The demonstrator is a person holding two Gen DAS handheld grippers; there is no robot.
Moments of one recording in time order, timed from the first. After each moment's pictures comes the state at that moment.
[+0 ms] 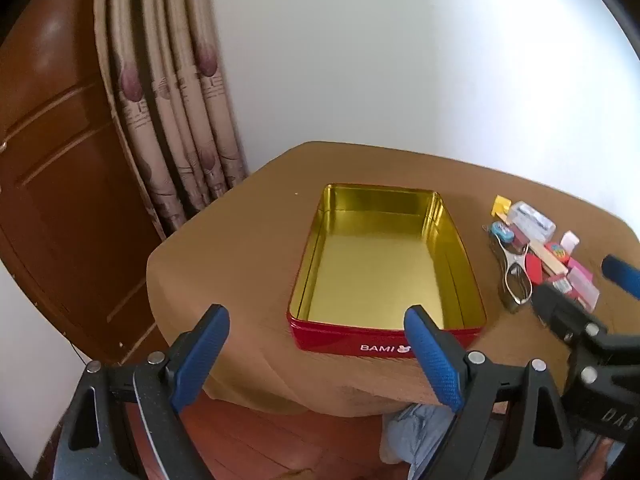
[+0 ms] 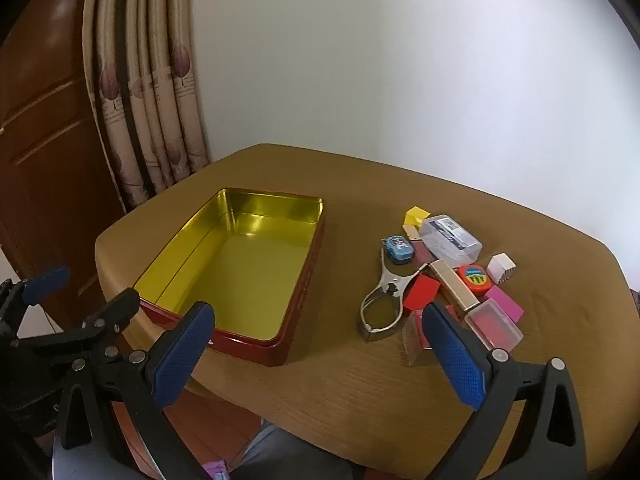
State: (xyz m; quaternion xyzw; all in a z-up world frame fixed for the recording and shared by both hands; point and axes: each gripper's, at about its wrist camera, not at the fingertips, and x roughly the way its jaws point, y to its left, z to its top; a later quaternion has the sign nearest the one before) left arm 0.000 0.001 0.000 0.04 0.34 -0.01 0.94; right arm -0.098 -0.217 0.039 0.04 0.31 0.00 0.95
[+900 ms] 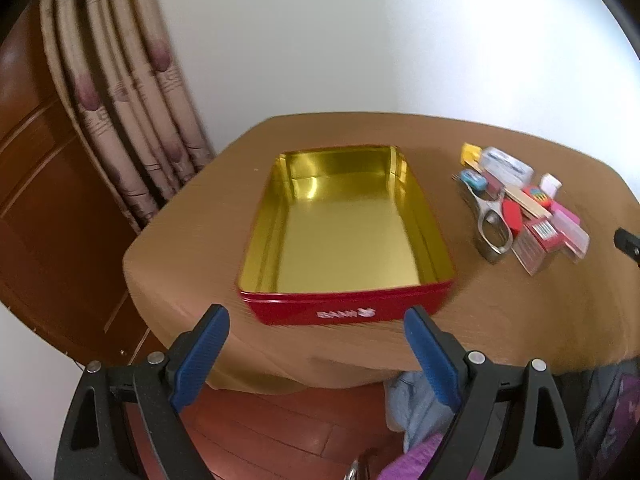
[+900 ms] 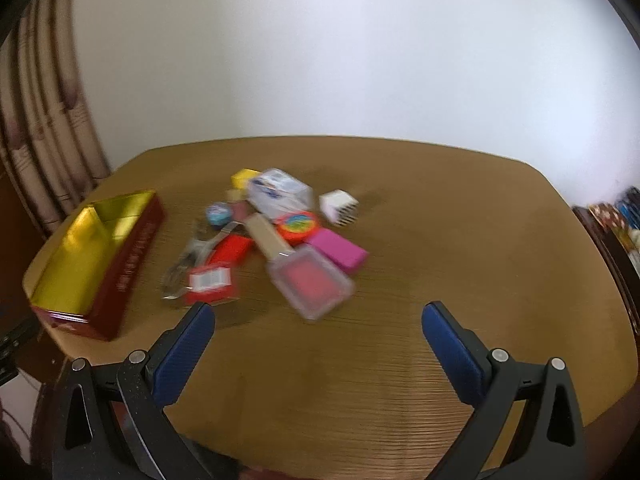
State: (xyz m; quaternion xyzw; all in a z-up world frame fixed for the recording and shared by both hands) left arm -0.002 -0.040 -0.019 0.12 0.39 -0.05 0.91; right arm -0.125 -0.386 -0.003 0.12 0.35 -0.13 0.92
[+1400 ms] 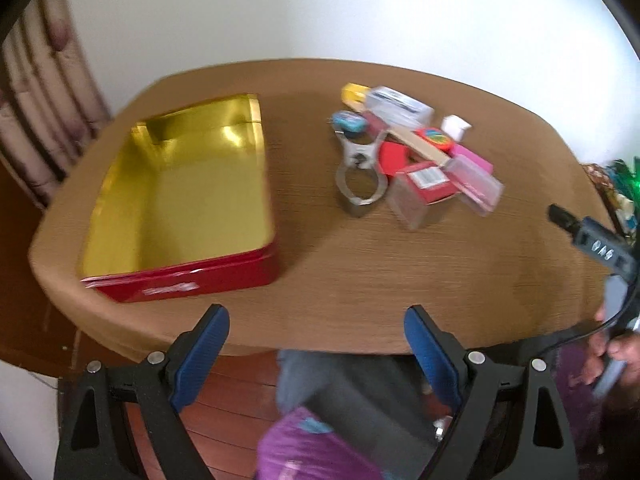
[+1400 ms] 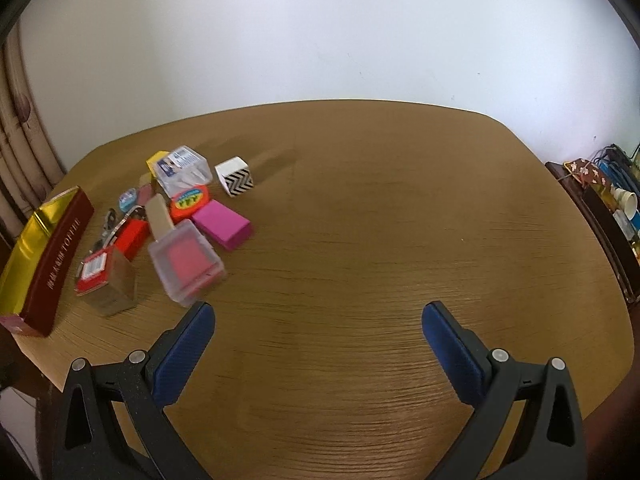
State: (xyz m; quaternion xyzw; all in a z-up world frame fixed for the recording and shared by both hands) left arm 0.001 -0.137 -0.043 0.10 0.49 -0.19 0.84; right arm -0.134 -0.472 -0.046 0.15 0.39 -0.17 0.89
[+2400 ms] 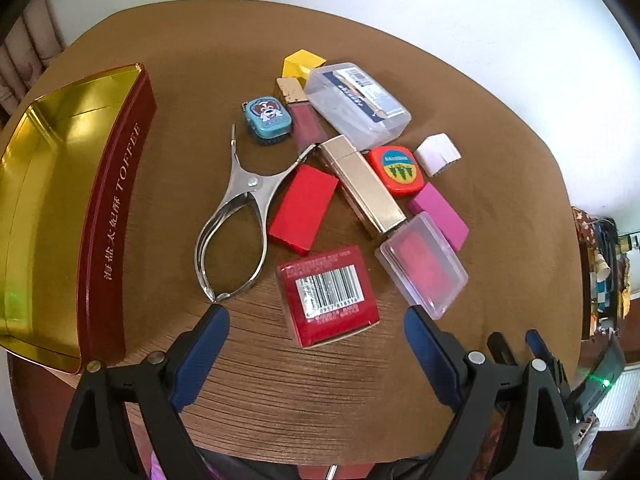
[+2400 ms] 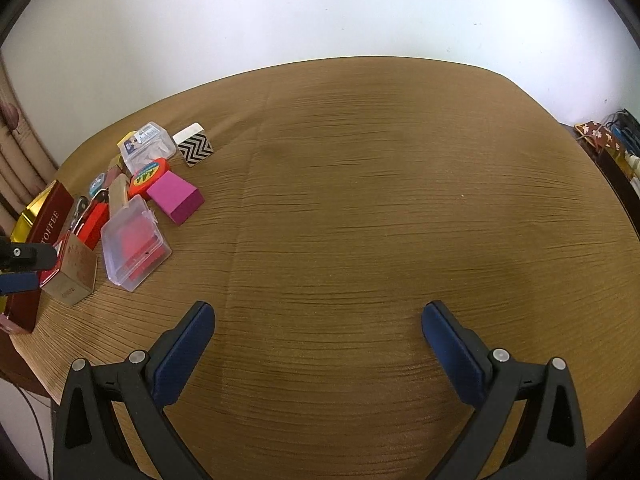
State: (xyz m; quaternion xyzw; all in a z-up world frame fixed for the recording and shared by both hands) left arm 0.095 -0.240 -0.062 0.01 0.61 -0.18 0.77; right arm -0.126 -0.506 -0.090 0.19 0.43 -0.15 0.87
